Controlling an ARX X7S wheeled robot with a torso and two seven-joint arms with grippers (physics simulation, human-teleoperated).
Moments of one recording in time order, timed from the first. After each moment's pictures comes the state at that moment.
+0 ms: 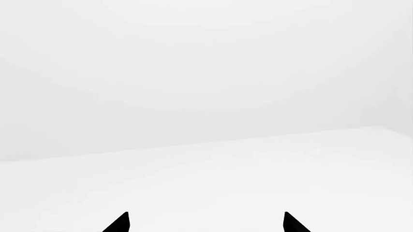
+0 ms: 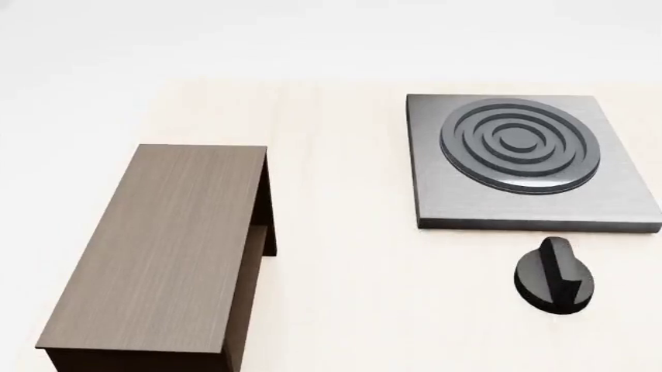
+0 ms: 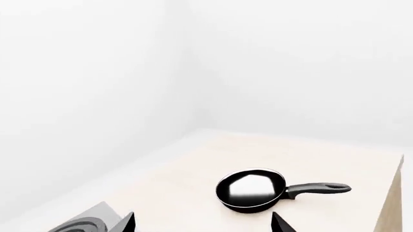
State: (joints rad) left arm 0.50 -0.18 -0.28 0.46 -0.36 0.06 -1.03; right arm -0.02 0.69 0.92 -0.93 1.41 0.89 1.12
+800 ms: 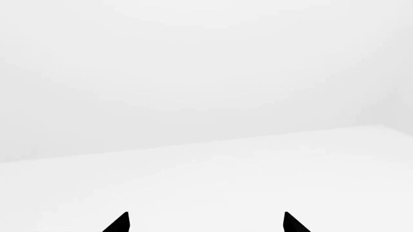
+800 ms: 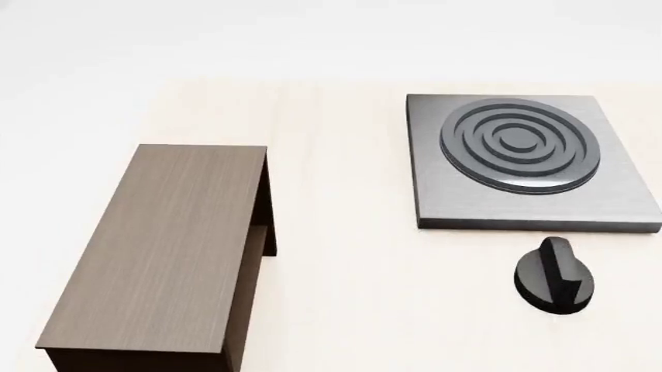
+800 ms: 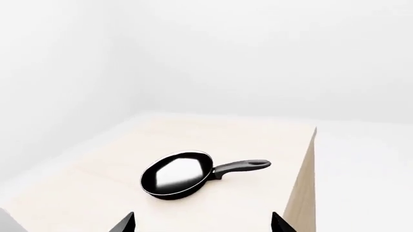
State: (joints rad) left arm 0.49 -0.19 -0.27 0.45 -0.37 0.06 -1.04; right arm -0.13 0.68 1.03 -0.71 1.23 0.89 1.00
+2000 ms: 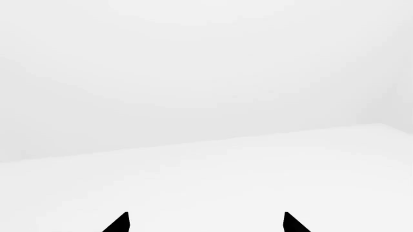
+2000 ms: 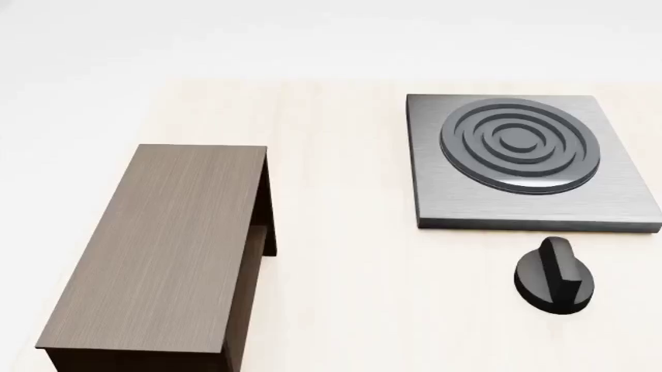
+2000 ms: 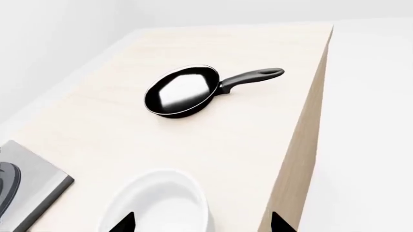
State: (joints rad) left arm 0.49 -0.20 -0.26 0.45 -0.37 0.06 -1.05; right arm 0.04 0.80 0.88 -0.47 1.72 0.93 1.42
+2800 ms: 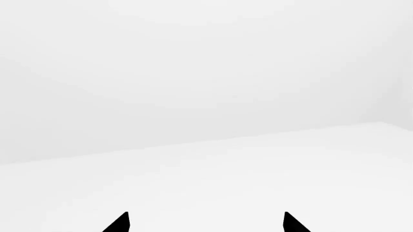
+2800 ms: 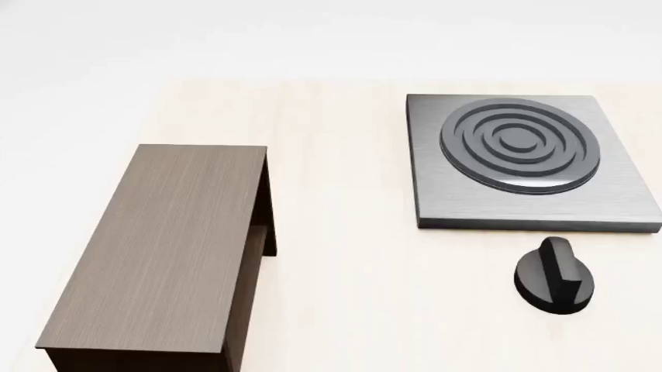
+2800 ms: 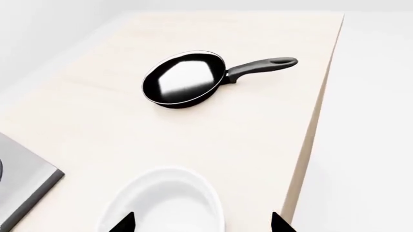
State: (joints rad) left arm 0.49 -0.21 -0.25 0.44 -0.37 0.06 -1.06; right arm 0.23 0.83 0.60 -0.28 1.57 0.88 1.37
